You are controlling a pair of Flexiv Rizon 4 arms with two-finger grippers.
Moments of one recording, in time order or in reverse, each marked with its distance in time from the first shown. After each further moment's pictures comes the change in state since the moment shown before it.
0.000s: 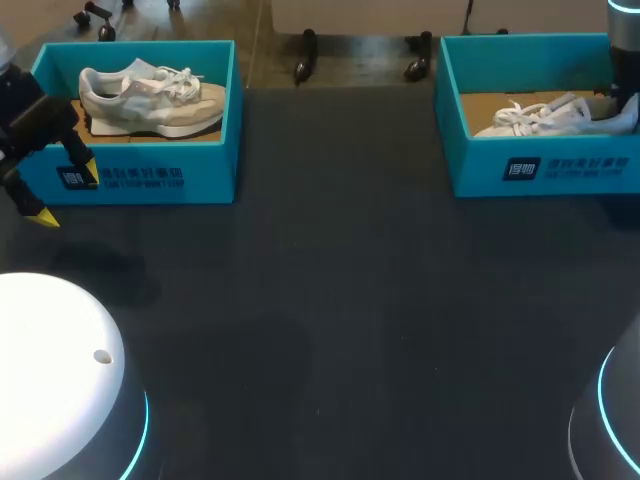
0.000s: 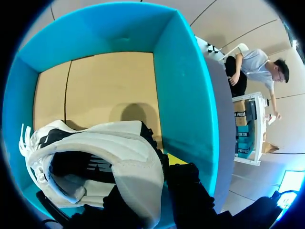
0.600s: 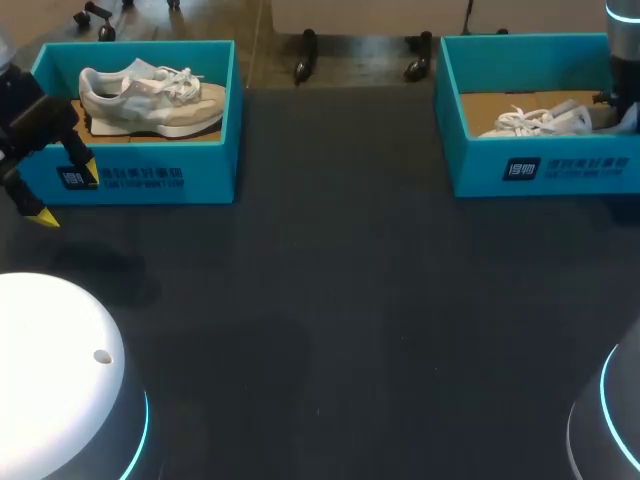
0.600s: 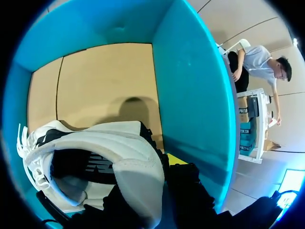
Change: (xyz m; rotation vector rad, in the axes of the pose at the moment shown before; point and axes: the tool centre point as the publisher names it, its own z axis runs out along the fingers) left arm 0.000 0.000 0.000 0.000 0.000 0.000; right arm 0.002 0.000 0.023 0.039 0.004 0.011
